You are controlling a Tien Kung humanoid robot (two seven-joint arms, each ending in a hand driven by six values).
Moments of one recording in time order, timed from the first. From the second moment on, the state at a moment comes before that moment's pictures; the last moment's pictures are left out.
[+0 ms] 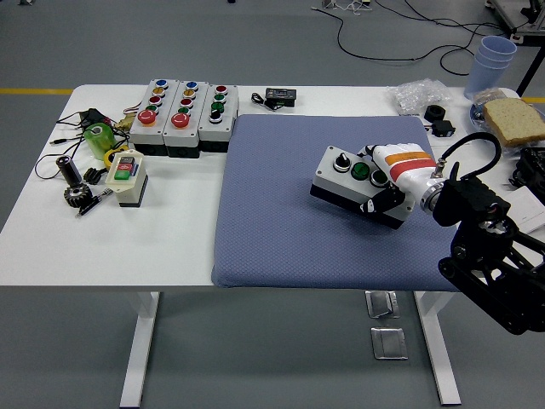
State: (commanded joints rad) left arm -0.10 0.00 -1.34 -0.18 1.95 0.02 0.22; right arm 0.73 -0.31 0.68 1.17 -2.03 -0.07 -0.18
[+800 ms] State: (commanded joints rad) left arm -0.09 0.00 -1.34 -0.18 1.96 0.02 0.22; right arm 0.77 -0.31 0.57 1.20 -2.13 0.06 -0.03
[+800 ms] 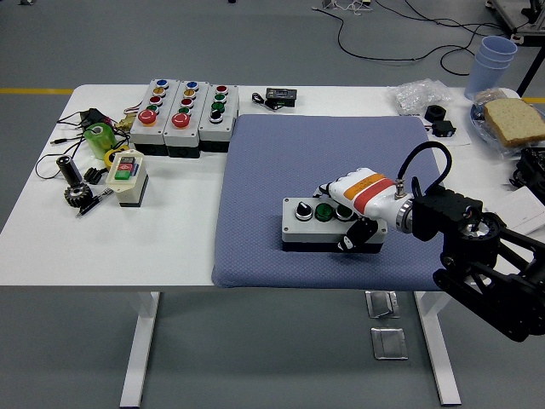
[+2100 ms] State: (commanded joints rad) left arm -0.09 0.00 -1.33 -0.18 1.96 0.02 0.22; right arm 0.75 -0.32 0.62 1.22 -2.02 0.16 -0.05
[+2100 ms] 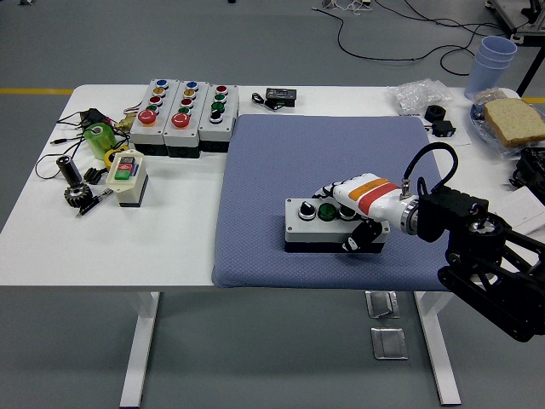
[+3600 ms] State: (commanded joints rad) left arm -0.08 0.00 -1.34 -0.18 1.98 0.01 0.22; right arm 0.49 -0.48 0.89 1.57 -1.80 0.09 -0.27
